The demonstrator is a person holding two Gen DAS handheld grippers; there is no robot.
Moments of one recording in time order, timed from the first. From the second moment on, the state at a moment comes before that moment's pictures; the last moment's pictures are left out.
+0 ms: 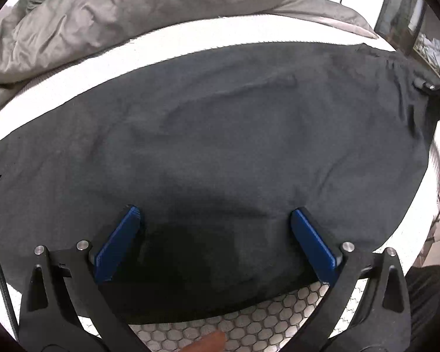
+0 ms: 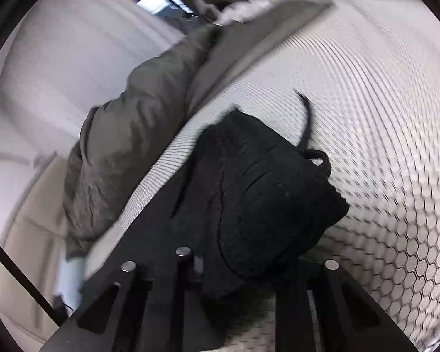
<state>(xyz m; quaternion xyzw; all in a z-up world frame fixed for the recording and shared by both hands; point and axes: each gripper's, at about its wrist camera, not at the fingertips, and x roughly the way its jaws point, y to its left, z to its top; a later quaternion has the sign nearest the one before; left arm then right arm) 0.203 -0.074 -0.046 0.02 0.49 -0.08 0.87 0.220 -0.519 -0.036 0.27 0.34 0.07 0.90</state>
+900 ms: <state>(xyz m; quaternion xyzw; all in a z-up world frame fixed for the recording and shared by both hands) 0.173 0.076 -0.011 -0.17 0.45 -0.01 0.87 0.223 -0.233 -0.046 -0.04 0.40 0.36 0.84</state>
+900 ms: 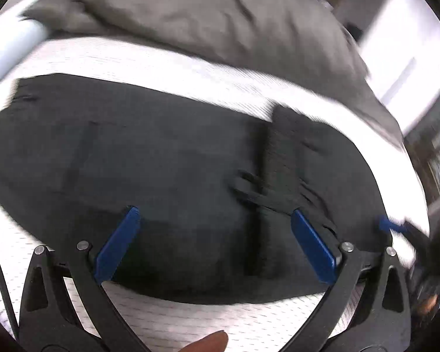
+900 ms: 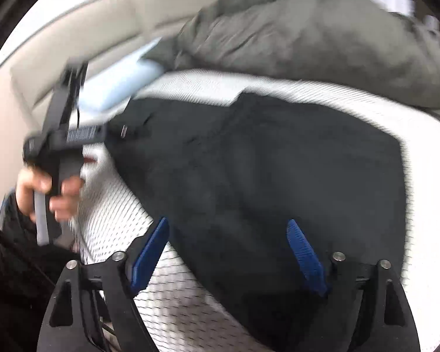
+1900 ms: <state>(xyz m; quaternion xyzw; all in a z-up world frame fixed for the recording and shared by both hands) 0.237 -0.146 -0.033 0.00 0.53 -0.11 0.84 0.201 -0.343 -0.085 0.16 0.49 0.28 0.81</state>
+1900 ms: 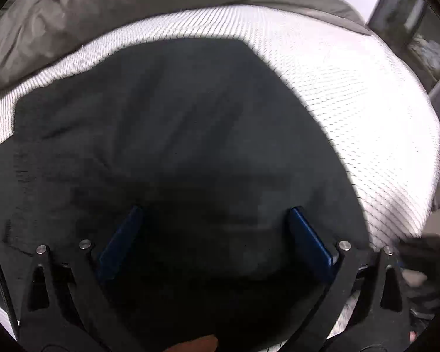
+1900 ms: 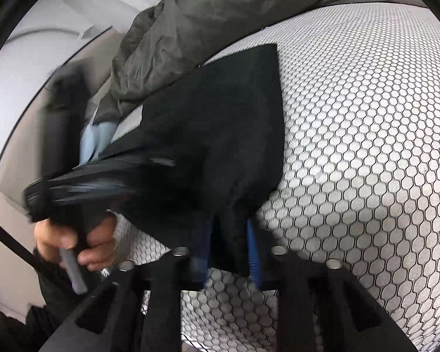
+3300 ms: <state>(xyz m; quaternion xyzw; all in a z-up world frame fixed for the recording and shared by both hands) 0.149 0.032 -0.012 -0.14 0.46 -0.06 0.87 0.230 -0.292 -0.076 0.01 0.45 0.22 0.87</state>
